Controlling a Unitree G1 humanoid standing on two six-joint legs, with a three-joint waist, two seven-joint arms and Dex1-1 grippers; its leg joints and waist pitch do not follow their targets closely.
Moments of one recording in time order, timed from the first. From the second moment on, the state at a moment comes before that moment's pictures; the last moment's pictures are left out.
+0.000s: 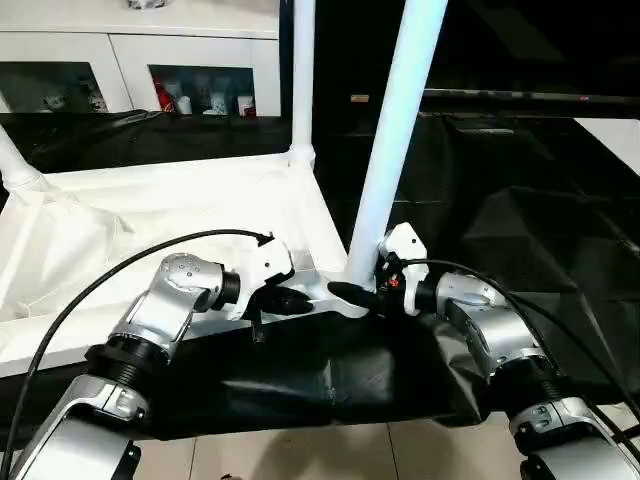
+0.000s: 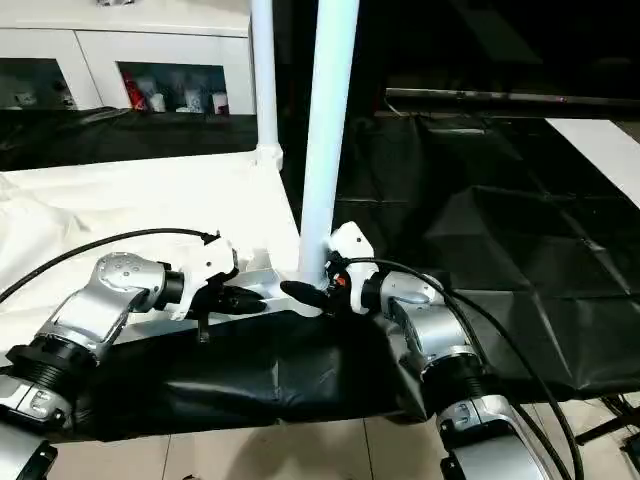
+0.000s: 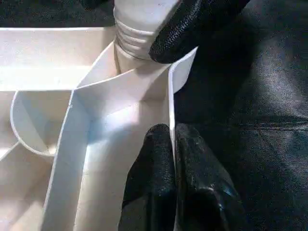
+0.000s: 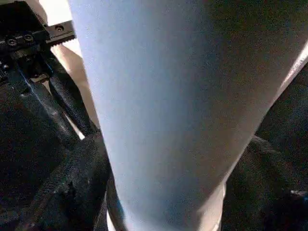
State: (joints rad) left arm -0.59 0.40 -0.29 0.55 0.02 0.15 -1.18; right arm -0.54 -0.22 0.16 0.63 0.11 0.06 0.90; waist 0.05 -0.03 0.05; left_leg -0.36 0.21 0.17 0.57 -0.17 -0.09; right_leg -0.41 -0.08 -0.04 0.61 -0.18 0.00
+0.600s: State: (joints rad) left arm -0.59 0.40 -0.29 0.55 0.02 0.14 -1.18; right arm -0.54 -0.26 0.19 0.59 0.07 0.04 0.93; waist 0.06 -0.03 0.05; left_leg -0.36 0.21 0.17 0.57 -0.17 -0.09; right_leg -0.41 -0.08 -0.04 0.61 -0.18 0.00
